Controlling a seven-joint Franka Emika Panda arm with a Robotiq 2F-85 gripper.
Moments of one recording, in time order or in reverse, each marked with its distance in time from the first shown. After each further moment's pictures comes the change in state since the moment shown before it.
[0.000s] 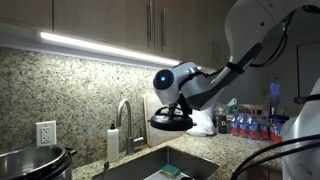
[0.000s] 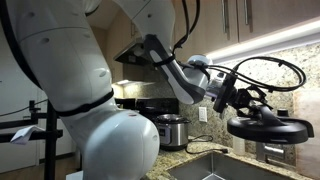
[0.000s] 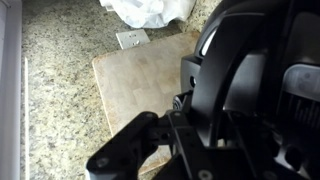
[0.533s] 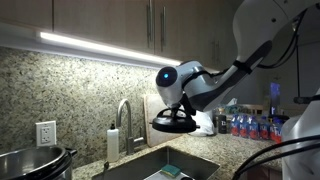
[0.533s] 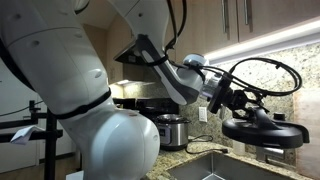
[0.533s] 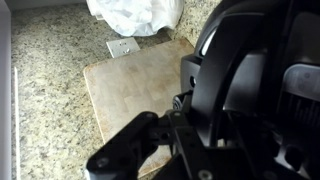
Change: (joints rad) arm 0.010 -0.063 0.000 -0.053 0.074 -0.001 -0.046
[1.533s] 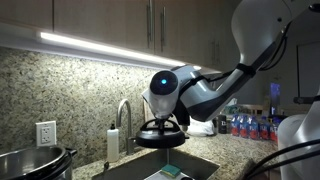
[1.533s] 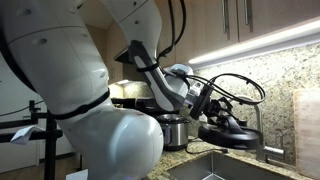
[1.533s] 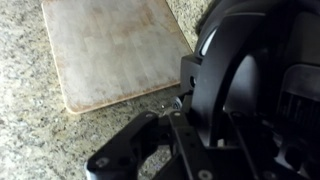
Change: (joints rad) arm 0.125 0.003 0.070 -0.064 0.002 0.085 -0.005
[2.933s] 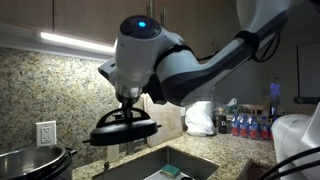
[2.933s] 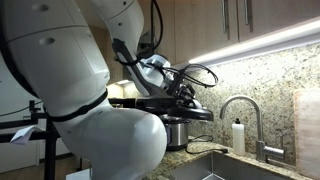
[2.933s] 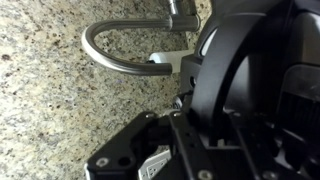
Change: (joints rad) arm 0.152 -0.027 0.178 0.152 0.361 0.071 -0.444
